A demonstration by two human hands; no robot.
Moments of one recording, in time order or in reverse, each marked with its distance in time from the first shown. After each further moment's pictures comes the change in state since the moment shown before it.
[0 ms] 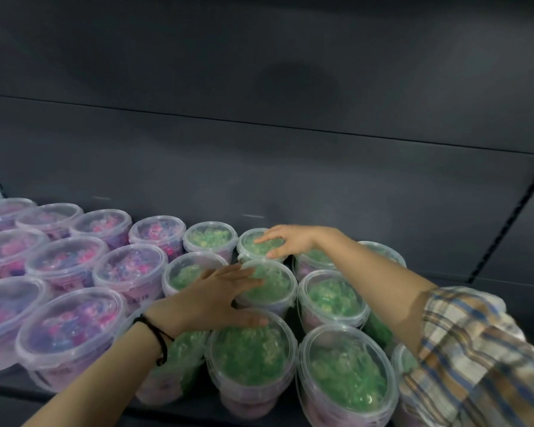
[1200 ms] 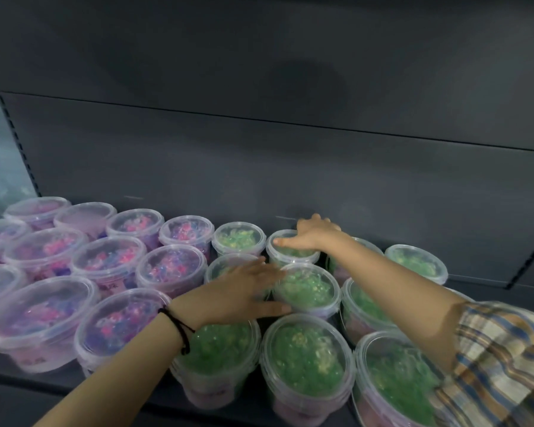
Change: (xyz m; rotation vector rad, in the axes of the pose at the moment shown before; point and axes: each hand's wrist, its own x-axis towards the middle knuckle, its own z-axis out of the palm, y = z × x) left_hand -0.011 -0.035 -0.013 -0.081 0.021 0.066; right_hand 0.023 -0.056 0.003 -0.139 0.231 0.492
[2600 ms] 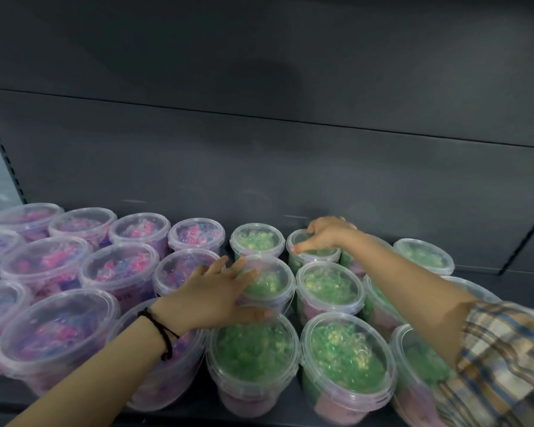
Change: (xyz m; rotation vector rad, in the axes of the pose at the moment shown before) left_hand -0.036 -0.057 -0.019 0.277 -0.099 -0.120; right_hand 0.010 -0.007 0.005 0.013 -0.040 0.099
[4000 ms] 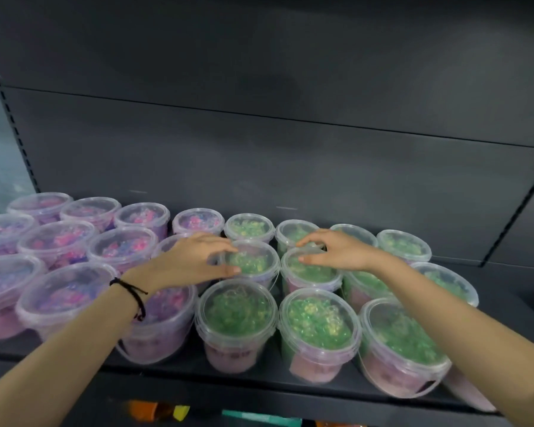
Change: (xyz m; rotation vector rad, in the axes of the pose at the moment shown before) left_hand -0.004 -0.028 0.001 -0.248 0.335 0.064; right_hand -0.103 0.042 0.021 0.374 0.029 -0.448
